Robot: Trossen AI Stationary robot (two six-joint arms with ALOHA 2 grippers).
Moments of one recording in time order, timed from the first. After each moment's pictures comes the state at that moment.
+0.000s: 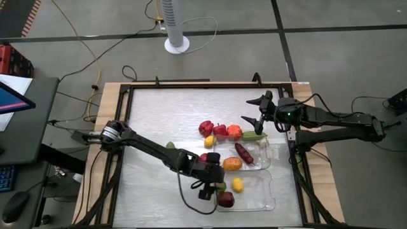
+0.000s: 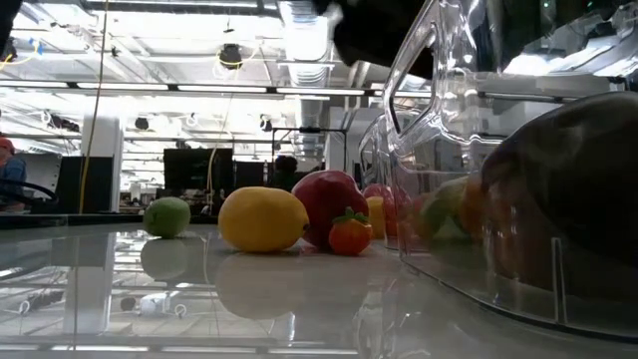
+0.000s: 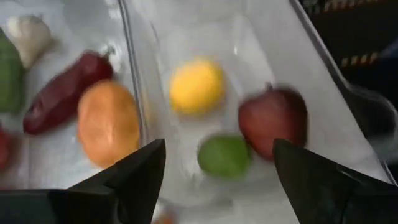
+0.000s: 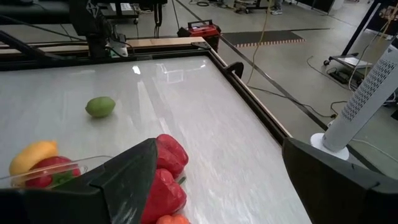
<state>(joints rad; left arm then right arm) -0.35 1.99 1.61 -0.44 -0.09 -0.08 -0.16 0.77 0.68 -0.23 0.24 -0.03</state>
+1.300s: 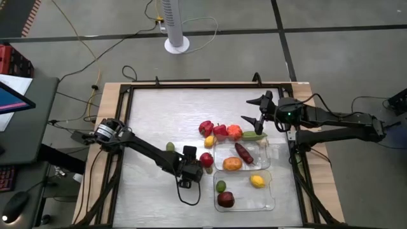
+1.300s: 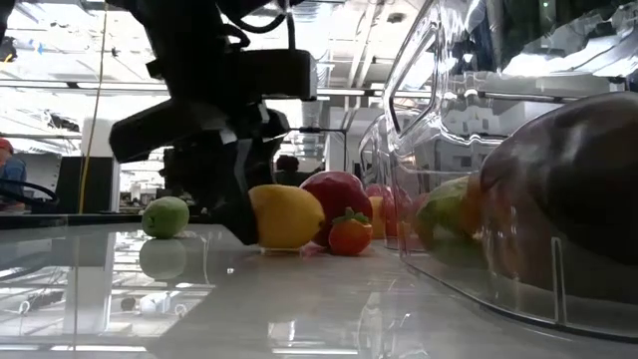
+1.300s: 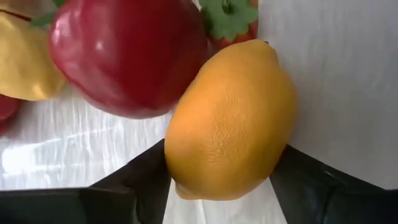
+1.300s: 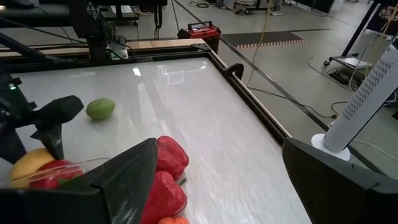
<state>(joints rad) -0.35 1.93 1.24 -0.55 -0.31 -0.14 -0.16 0.77 0.68 -0.23 0.24 -0.02</state>
